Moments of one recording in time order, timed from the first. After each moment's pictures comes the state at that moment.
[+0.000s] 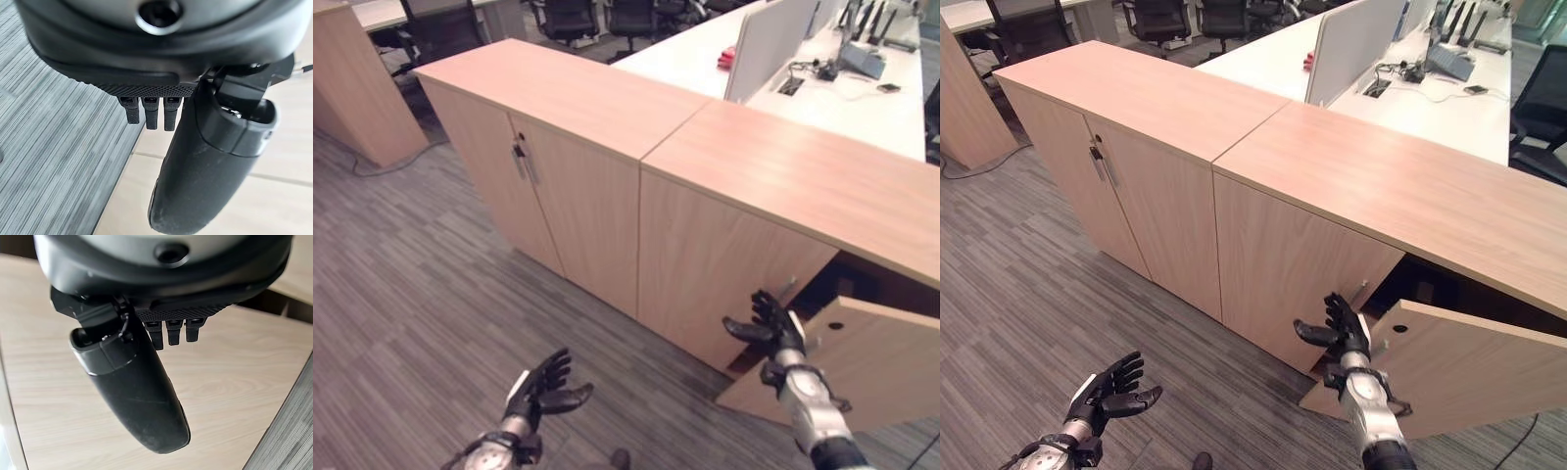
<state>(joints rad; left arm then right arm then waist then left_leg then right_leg) 0.28 0.44 -0.16 0.31 -0.43 -0.09 -0.11 -0.20 -0.32 0.08 0.58 0.38 -0.09 -0.11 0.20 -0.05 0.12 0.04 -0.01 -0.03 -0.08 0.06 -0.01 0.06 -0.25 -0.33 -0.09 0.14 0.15</state>
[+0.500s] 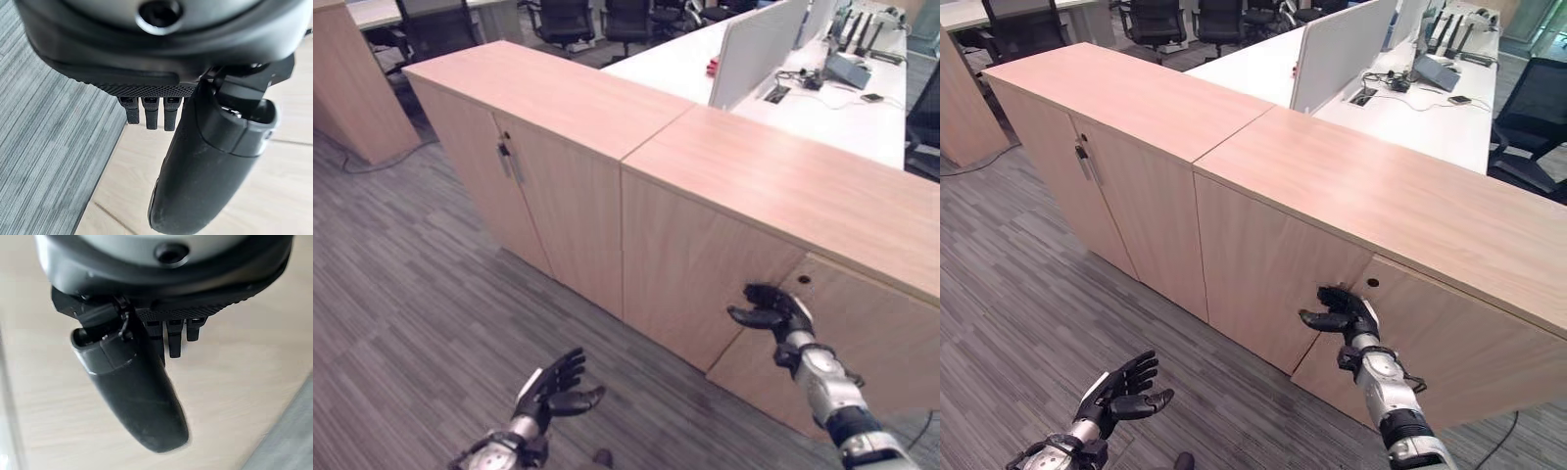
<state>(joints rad) 0.29 0.45 -0.20 0.29 -0.47 -0.09 -0.15 -0.31 -0.54 0.20 0.79 0.54 -0.06 0.11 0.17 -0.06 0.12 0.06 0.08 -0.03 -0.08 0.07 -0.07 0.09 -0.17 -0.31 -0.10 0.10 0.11</state>
